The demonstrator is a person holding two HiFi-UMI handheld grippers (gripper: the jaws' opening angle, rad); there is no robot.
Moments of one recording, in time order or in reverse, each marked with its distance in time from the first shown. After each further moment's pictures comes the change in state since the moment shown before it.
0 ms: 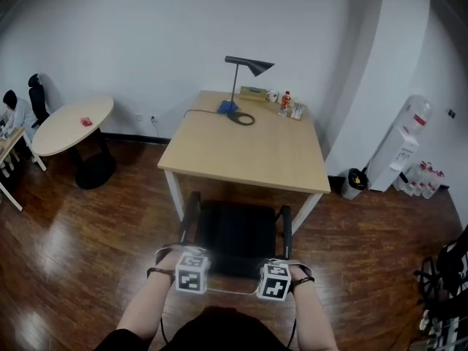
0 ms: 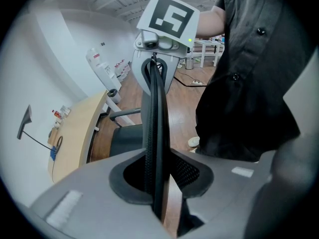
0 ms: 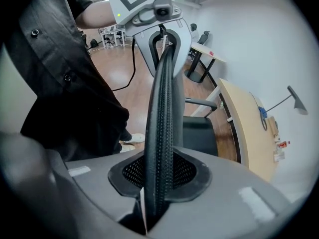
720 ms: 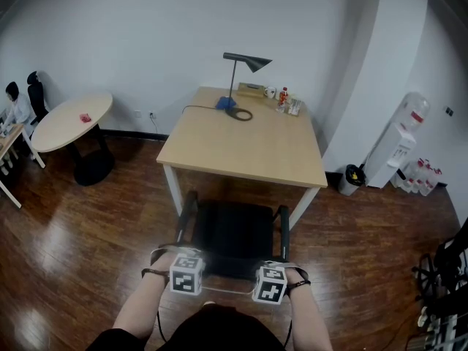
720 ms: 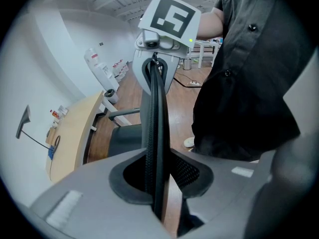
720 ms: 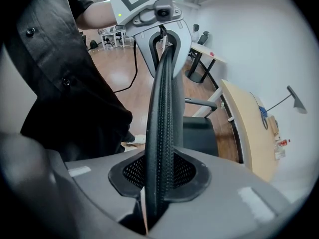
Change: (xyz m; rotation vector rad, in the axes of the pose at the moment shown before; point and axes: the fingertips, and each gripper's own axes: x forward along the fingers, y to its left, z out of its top) left arm -0.007 -0.035 0.001 0.003 -0.002 -0.012; right arm -0.003 0.037 0.006 0.013 -0.002 -0.004
